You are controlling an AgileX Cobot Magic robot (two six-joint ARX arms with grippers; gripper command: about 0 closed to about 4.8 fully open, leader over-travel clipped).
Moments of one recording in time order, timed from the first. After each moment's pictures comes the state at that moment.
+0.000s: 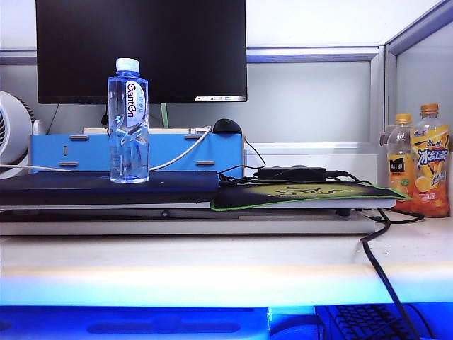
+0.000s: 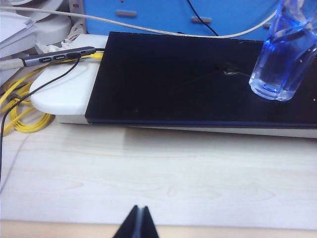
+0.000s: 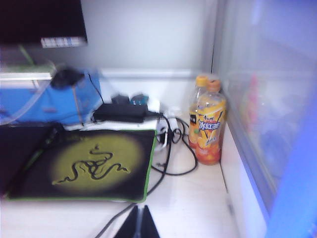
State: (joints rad) left arm 0.03 0.02 0.01 -0.15 0.07 -0.04; right arm 0.58 0.00 0.68 -0.68 0.52 0.05
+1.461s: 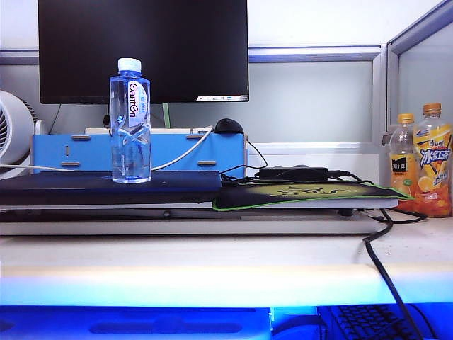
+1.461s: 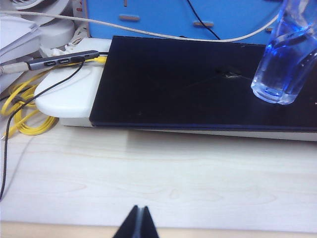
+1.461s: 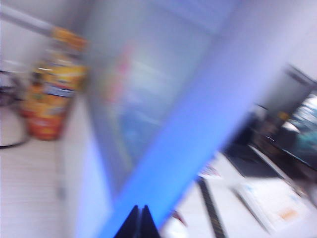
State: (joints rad) left arm 0.03 0.00 0.01 -0.15 0.07 -0.04; right arm 0.23 0.02 0.29 -0.18 0.73 -0.51
